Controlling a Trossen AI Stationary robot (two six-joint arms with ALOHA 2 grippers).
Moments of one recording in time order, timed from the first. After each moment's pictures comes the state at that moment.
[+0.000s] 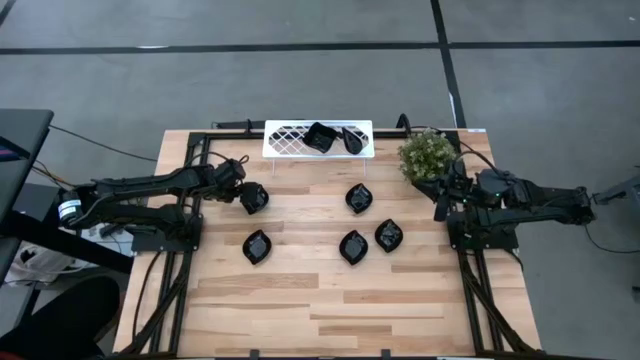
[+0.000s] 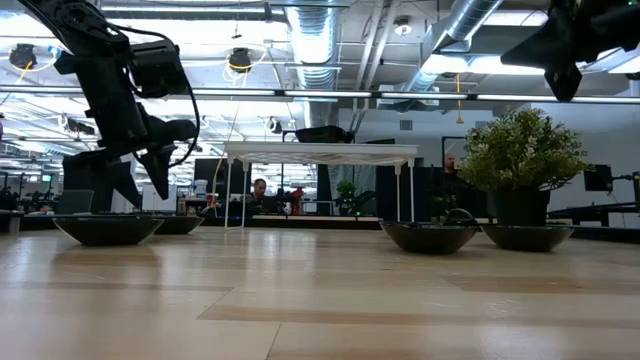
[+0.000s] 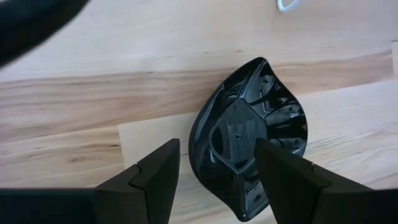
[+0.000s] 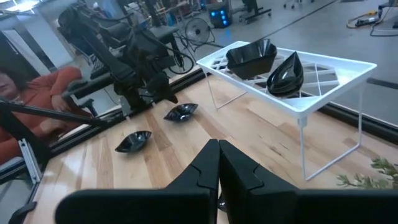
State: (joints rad) left arm 0.44 1.20 0.49 -0.57 -0.12 -0.92; right arm 0.01 0.25 0.46 -0.42 0.37 0.41
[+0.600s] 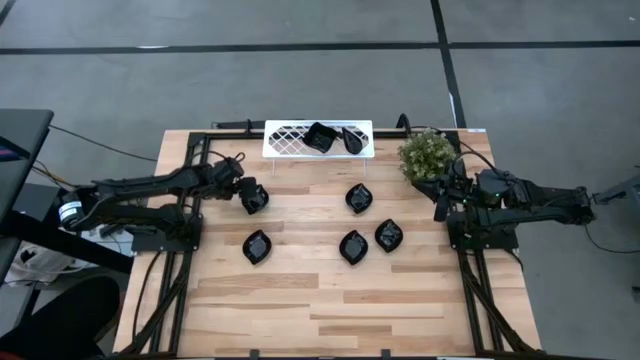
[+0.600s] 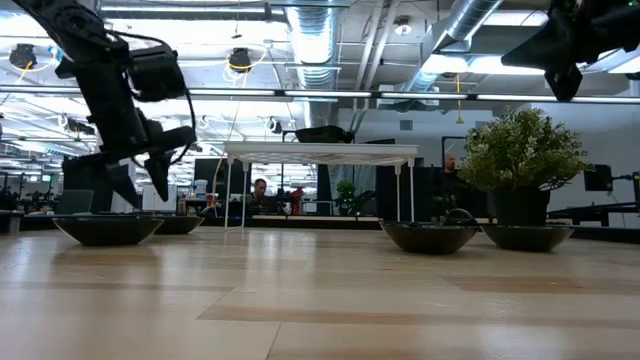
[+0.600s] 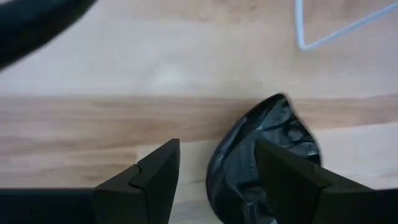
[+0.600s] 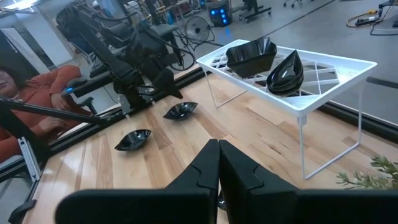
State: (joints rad) left arm 0.48 1.20 0.46 -0.53 -0.18 -0.97; right arm 0.01 0.25 0.46 -0.43 0.37 0.41
